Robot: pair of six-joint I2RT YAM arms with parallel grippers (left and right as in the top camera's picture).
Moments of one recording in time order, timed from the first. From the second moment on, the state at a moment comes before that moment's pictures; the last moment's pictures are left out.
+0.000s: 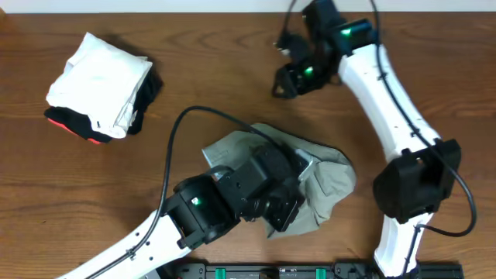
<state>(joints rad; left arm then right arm) -1.00 1.19 1.14 -0.76 0.29 -0.43 0.32 2.05 1.99 -1.24 -0.41 -0.05</state>
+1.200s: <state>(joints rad) -1.00 1.20 1.47 -0.37 0.20 -0.59 -0.19 2.03 1.99 -1.48 -0.28 0.04</state>
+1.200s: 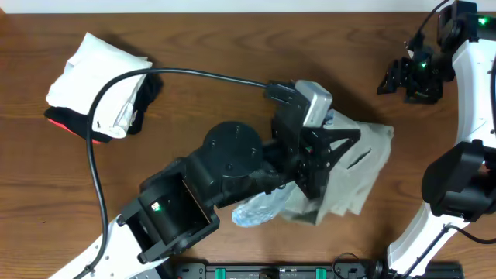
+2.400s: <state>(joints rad) -0.33 1.90 1.47 -0.22 -0.03 -0.50 -0.19 2.03 1.99 -1.51 -0.29 -0.02</state>
